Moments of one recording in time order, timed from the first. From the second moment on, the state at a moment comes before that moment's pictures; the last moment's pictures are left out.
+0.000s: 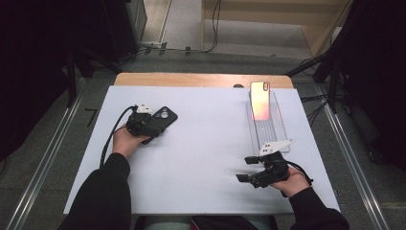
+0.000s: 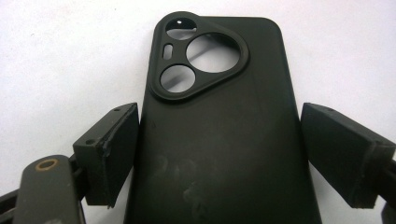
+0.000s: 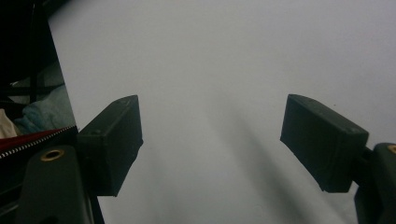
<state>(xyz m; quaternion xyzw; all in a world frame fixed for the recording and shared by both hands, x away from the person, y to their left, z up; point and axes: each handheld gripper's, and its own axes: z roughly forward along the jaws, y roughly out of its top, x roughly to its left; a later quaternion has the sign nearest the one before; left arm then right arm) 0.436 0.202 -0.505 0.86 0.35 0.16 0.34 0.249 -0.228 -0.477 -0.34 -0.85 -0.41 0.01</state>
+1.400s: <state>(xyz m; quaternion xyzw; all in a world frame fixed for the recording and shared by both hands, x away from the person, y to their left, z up) 0.355 0.151 -0.429 0.85 0.34 0.08 0.40 0.252 -0.229 -0.475 -0.37 -0.84 -0.40 0.01</state>
